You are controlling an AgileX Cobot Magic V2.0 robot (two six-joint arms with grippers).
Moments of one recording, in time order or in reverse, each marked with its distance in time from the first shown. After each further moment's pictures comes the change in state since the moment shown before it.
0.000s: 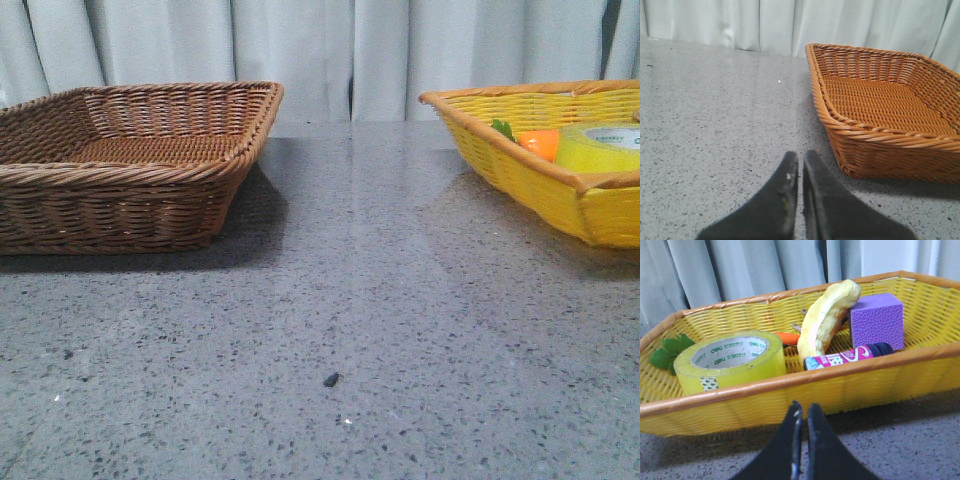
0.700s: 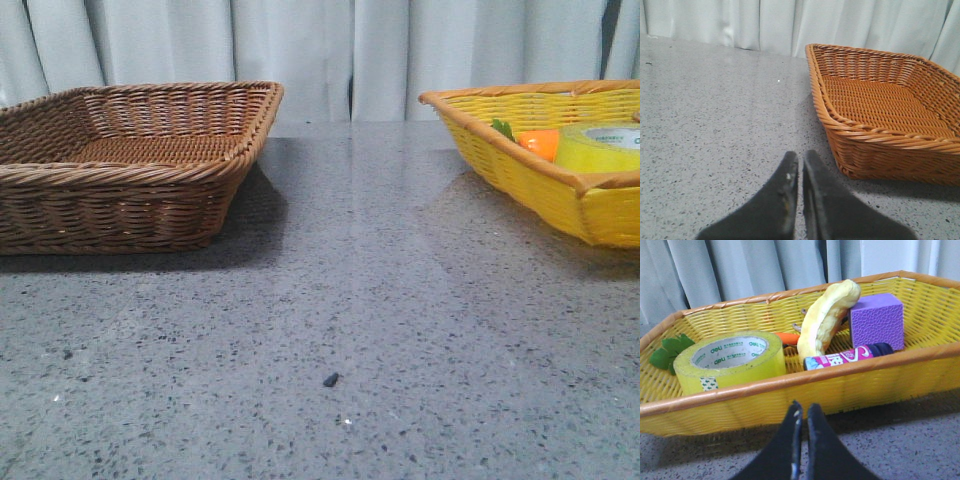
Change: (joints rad) left arm 0.000 0.000 0.000 -0.013 0.000 0.000; right arm 0.000 0.000 0.000 0.000 0.000 0.000
